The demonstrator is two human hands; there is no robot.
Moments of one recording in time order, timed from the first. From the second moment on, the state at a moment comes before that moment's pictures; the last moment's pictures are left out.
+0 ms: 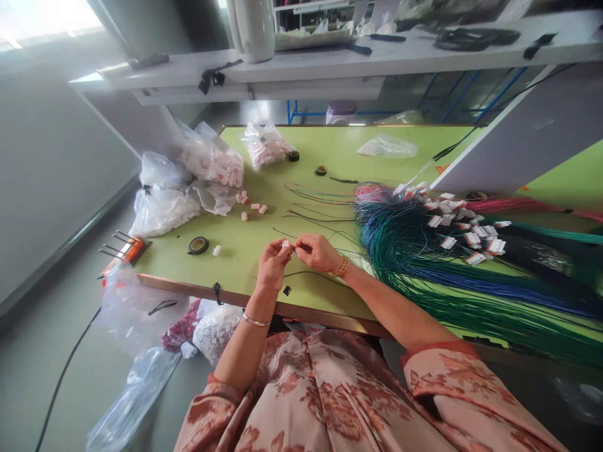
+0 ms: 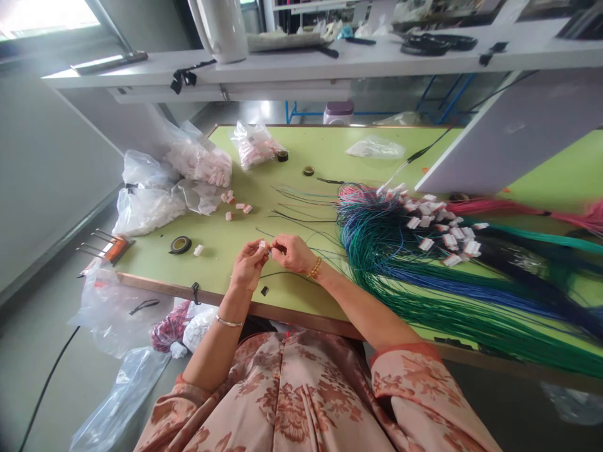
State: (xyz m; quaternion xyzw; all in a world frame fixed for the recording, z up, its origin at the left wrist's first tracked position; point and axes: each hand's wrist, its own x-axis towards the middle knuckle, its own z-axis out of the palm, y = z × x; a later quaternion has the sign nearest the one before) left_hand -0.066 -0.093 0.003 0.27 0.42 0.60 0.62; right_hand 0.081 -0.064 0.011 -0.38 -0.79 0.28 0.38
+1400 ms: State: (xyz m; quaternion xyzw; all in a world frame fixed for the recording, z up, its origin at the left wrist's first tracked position) left_hand -0.080 -0.083 0.001 0.23 0.42 0.54 0.69; right_hand 0.079 0.082 0.012 -0.65 -0.74 0.16 0.04
